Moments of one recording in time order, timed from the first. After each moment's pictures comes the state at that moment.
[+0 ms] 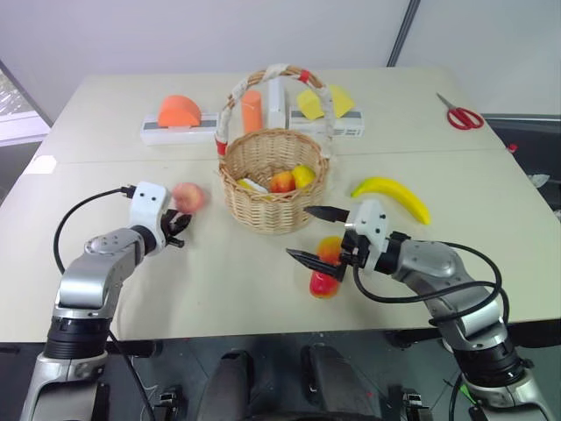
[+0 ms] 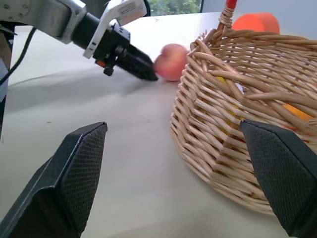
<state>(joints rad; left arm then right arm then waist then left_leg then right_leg) -0.31 0.59 0.10 -0.13 -0.30 0.80 -0.37 -0.24 -0.53 0.15 -0.42 0.39 0.39 0.78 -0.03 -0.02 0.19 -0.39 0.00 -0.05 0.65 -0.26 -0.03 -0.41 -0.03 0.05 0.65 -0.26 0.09</state>
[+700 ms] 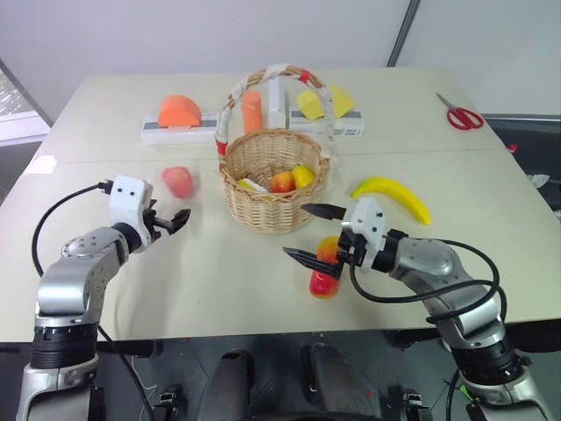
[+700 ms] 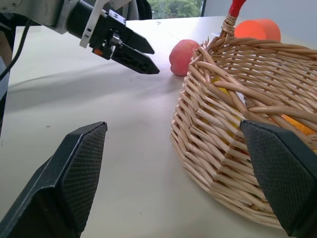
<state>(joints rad) -0.30 0.58 0.21 -0.18 -0.34 0.80 -0.40 -0.26 -0.52 0.16 -0.43 0.38 0.40 0.77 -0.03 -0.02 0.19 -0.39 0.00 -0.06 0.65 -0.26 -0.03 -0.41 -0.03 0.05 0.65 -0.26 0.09</state>
